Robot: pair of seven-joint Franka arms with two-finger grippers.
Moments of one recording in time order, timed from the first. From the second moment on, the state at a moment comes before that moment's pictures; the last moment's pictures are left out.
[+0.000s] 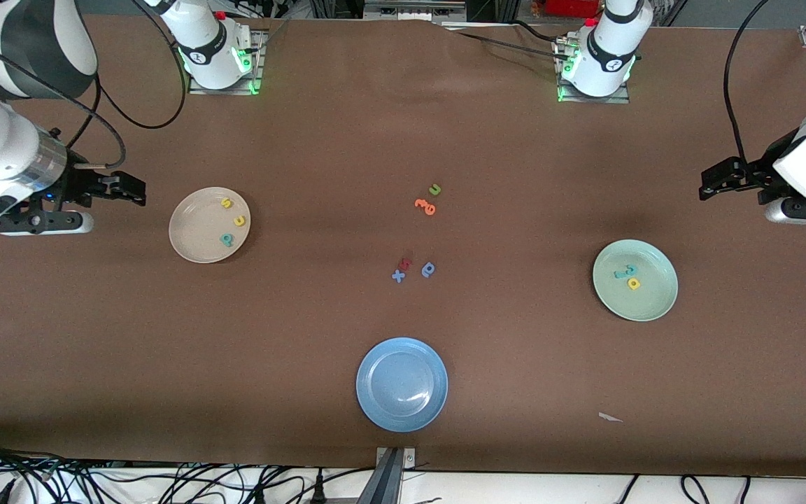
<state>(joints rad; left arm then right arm) -0.13 0.07 0.14 -1.62 -0.02 1.60 0.06 -0.10 0.09 0.18 -1.70 -0.04 1.69 0.04</state>
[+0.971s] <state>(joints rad) -0.13 0.07 0.14 -1.62 -0.02 1.60 0.06 0.03 0.12 0.00 -1.56 -0.02 1.55 0.04</state>
